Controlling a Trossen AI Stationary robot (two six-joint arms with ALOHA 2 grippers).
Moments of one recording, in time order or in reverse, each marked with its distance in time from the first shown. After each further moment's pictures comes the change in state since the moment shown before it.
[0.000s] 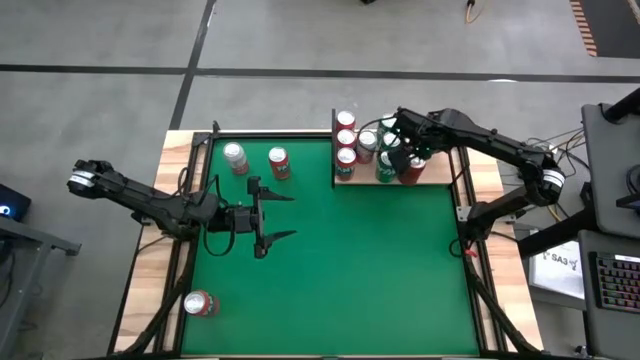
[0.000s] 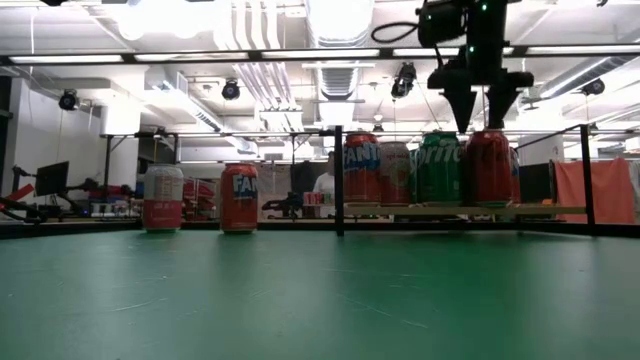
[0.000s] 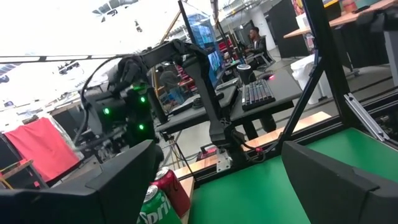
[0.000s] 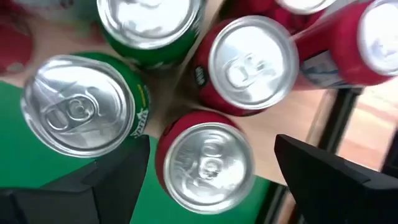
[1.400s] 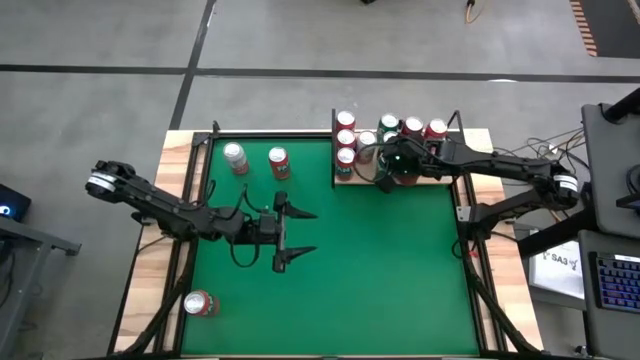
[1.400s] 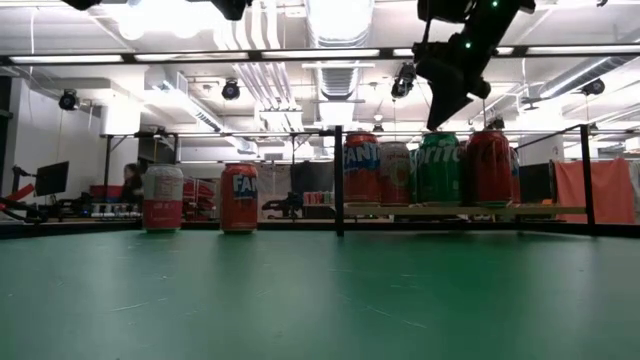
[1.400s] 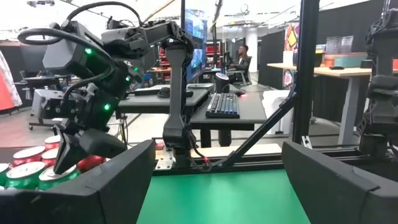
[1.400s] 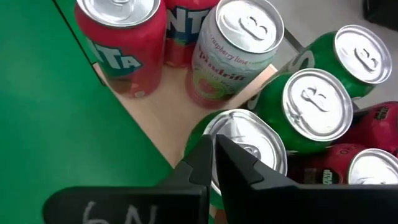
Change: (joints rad) left arm -0.038 0.278 0.086 0.174 -0.001 -0.402; right arm 0.223 -0.124 -0.274 0.556 0.076 -0.372
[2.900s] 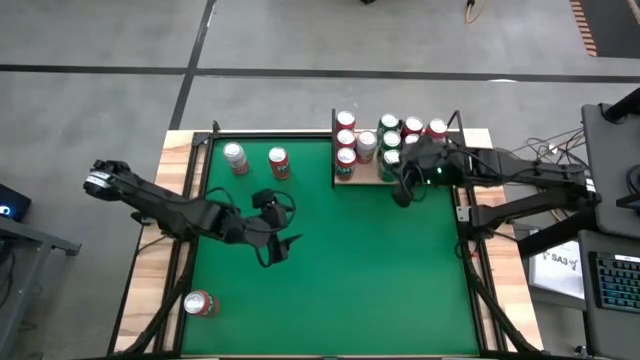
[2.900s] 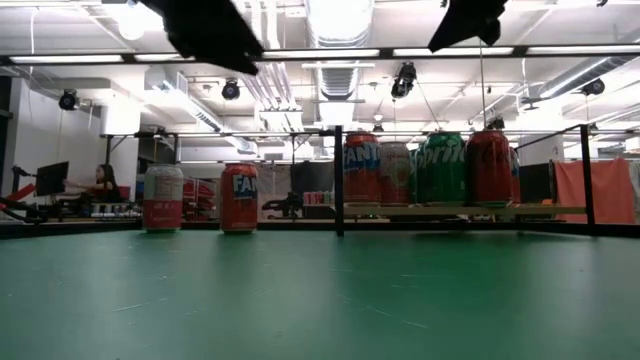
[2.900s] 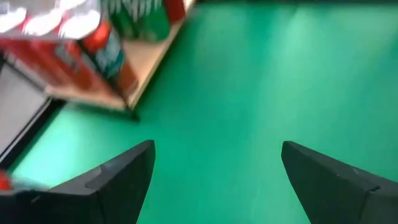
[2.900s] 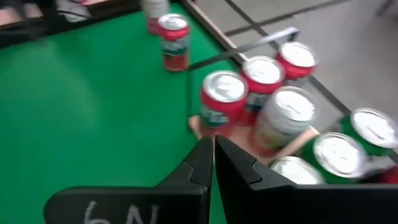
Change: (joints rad) left arm -0.010 -0.028 0.246 -1.098 -0.259 -0.364; right arm 0.233 -0.218 0.084 -0.004 -0.035 0.020
